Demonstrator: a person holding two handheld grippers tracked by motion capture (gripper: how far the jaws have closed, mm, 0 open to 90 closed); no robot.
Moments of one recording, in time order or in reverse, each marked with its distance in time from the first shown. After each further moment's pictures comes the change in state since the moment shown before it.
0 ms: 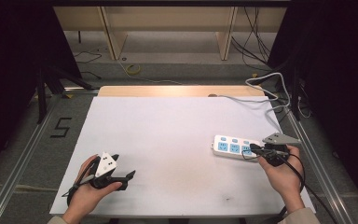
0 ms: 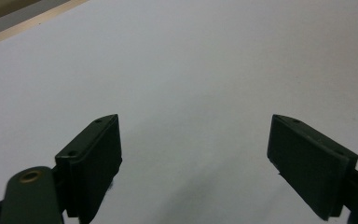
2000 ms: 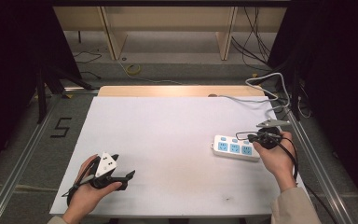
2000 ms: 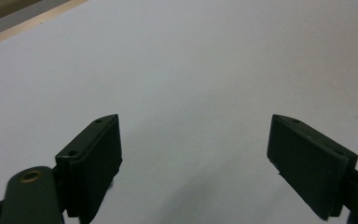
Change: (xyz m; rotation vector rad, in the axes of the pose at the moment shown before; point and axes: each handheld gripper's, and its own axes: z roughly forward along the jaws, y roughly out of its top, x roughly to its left) left arm 0.000 -0.001 0.000 0.001 0.004 0.001; right arm -0.021 0.028 0.037 0.119 -0.026 0.027
